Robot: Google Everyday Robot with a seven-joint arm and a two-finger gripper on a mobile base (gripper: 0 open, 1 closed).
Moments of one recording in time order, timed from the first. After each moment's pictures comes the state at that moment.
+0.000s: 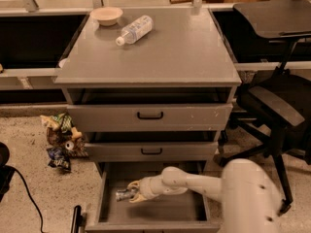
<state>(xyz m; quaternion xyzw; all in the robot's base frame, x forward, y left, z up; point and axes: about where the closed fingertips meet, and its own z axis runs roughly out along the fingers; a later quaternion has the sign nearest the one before) 0.559 0.112 0.222 -0.71 0.54 0.23 0.38</state>
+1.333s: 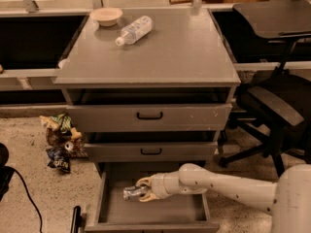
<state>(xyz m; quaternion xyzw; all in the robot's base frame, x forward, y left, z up) 0.519 0.056 0.349 -0.73 0.52 0.20 0.41</state>
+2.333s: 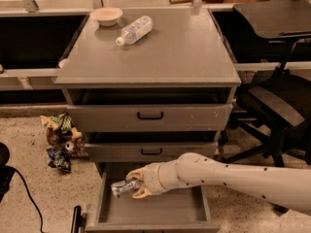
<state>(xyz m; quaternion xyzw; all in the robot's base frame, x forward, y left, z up) 0.464 0.076 0.527 -0.78 0.45 0.13 0.41</state>
